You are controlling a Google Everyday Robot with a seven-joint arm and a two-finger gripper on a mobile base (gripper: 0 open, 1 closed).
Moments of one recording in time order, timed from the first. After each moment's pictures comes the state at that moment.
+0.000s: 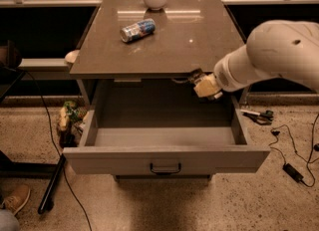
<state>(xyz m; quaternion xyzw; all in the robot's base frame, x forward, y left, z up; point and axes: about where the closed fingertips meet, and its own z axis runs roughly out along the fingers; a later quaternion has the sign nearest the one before) 0.603 -0.153 0.823 -0.31 0.89 0.05 0.33</state>
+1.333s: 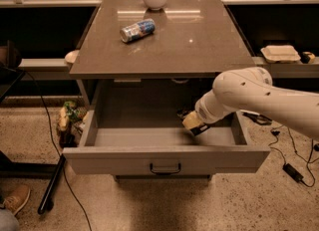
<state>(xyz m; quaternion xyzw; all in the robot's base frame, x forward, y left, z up) 0.596 -0.135 0.671 -0.30 0.92 0.06 0.23</state>
